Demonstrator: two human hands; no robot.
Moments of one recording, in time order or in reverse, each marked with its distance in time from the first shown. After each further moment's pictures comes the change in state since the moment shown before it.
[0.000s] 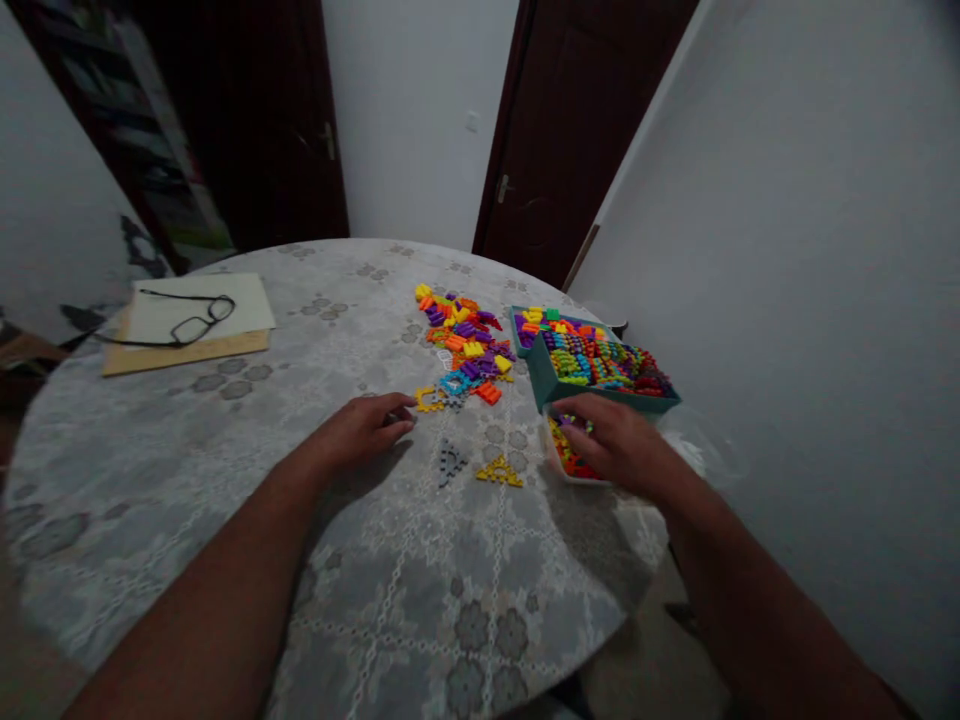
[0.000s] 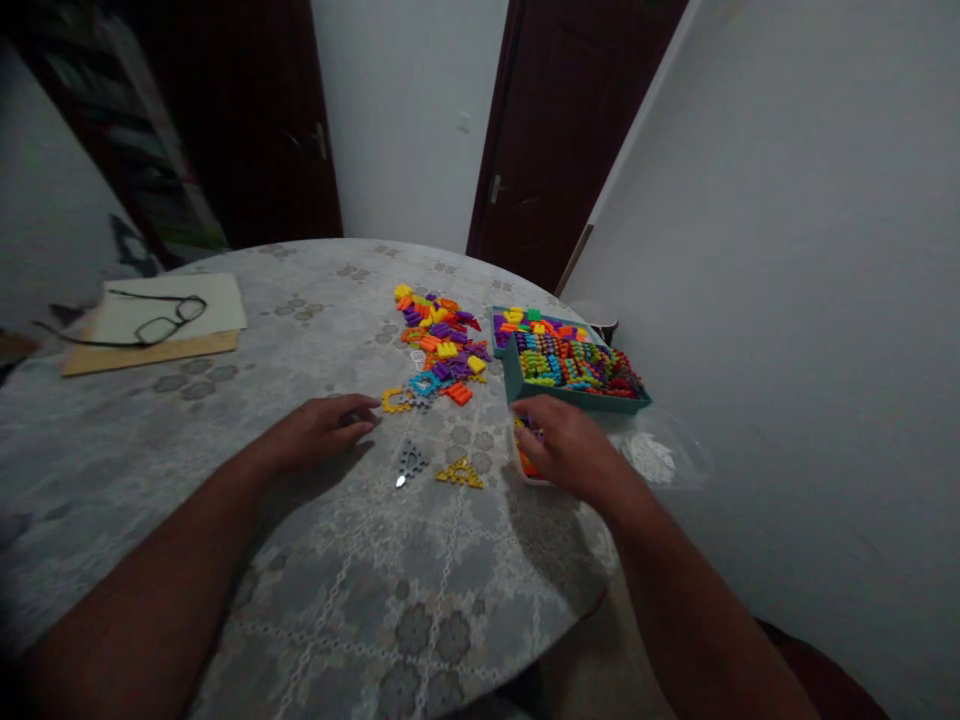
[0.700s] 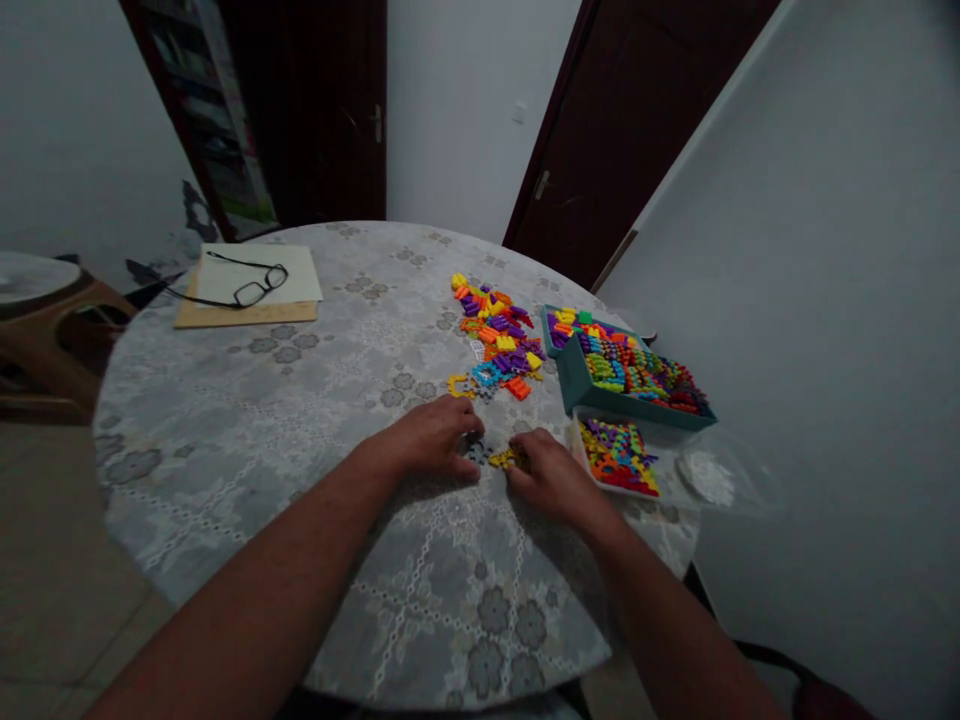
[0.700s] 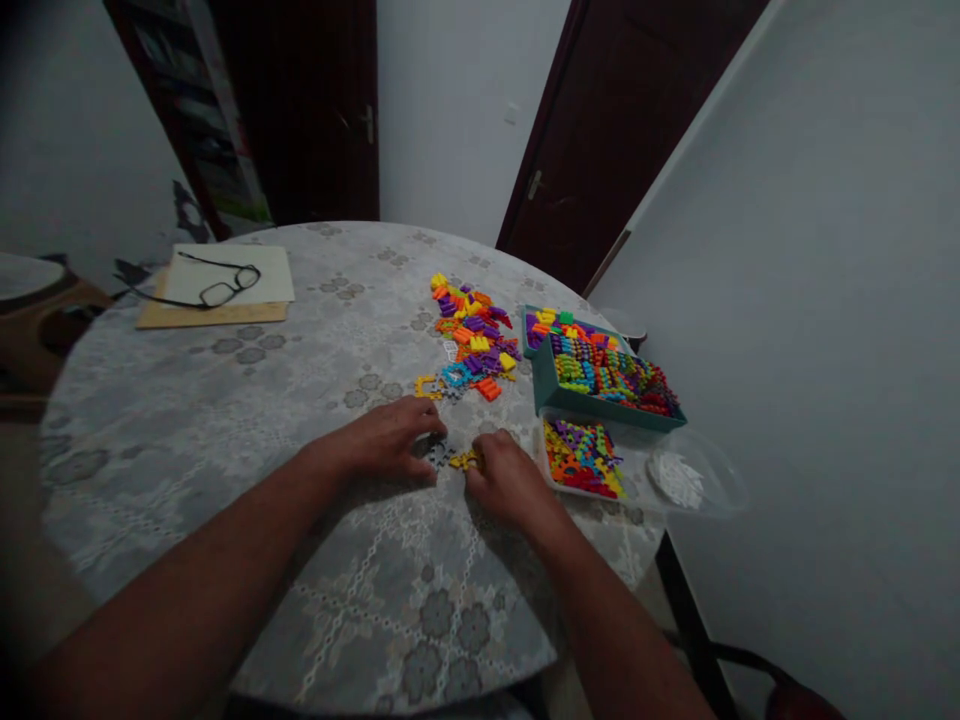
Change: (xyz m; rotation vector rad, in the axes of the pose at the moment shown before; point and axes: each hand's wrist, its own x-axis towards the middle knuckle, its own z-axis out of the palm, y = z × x) left_hand -0.005 0.036 0.039 0.355 -0.204 0.254; right_hand 0.017 -0.067 0.109 0.061 -0.213 0.122
